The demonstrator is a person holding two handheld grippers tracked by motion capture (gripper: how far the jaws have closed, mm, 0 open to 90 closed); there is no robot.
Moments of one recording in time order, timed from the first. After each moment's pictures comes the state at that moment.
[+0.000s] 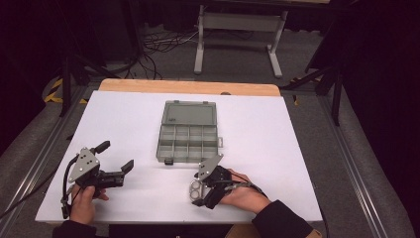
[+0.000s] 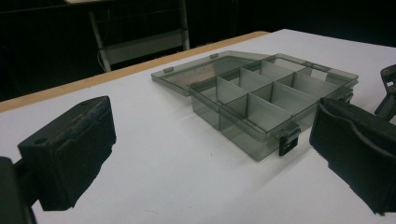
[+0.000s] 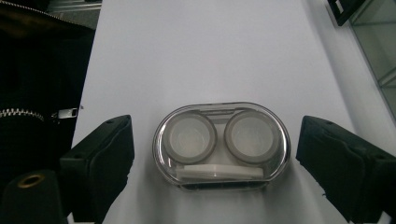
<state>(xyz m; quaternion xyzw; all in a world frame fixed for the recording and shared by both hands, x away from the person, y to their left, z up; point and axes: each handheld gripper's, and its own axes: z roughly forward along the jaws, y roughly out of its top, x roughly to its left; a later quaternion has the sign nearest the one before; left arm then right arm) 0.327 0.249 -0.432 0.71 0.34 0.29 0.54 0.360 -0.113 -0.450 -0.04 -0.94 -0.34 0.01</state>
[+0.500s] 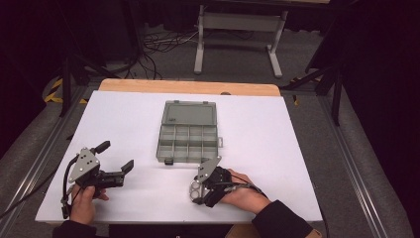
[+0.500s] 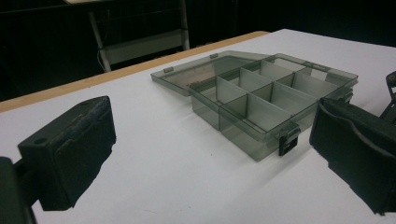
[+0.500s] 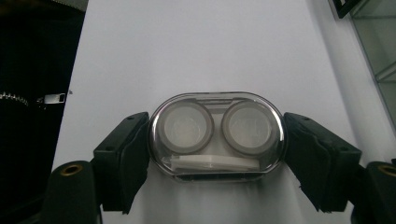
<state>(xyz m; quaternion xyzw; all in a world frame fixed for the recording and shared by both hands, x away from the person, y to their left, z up) 0.327 0.249 -0.432 0.71 0.34 0.29 0.54 0.357 -0.112 -0.451 -0.03 -0.95 -0.32 -0.02</state>
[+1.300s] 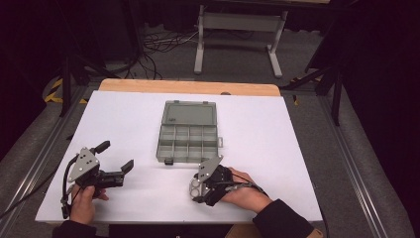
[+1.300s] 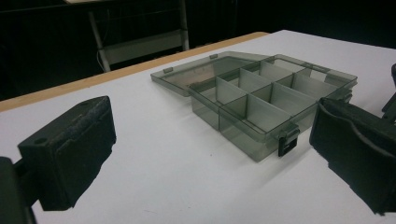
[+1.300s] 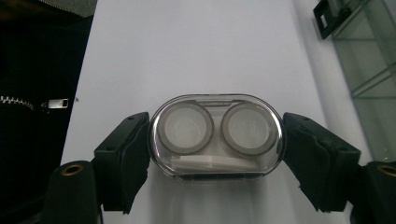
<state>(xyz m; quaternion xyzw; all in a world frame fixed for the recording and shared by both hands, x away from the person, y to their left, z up) 0.327 0.250 -0.432 0.71 0.34 0.29 0.55 0.356 -0.114 -0.438 -0.01 -0.94 -0.33 -0.04</state>
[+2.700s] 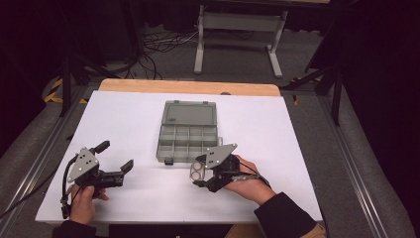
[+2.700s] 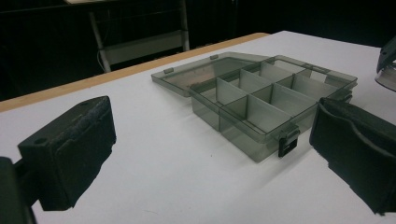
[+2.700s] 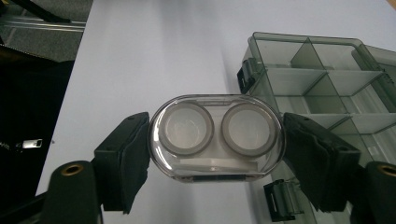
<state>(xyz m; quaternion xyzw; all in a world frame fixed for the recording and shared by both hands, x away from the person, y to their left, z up) 0.327 0.250 -0.432 0.71 0.34 0.29 0.55 0.367 -0.127 -0.398 -0.02 -0.91 -0.40 -0.10</state>
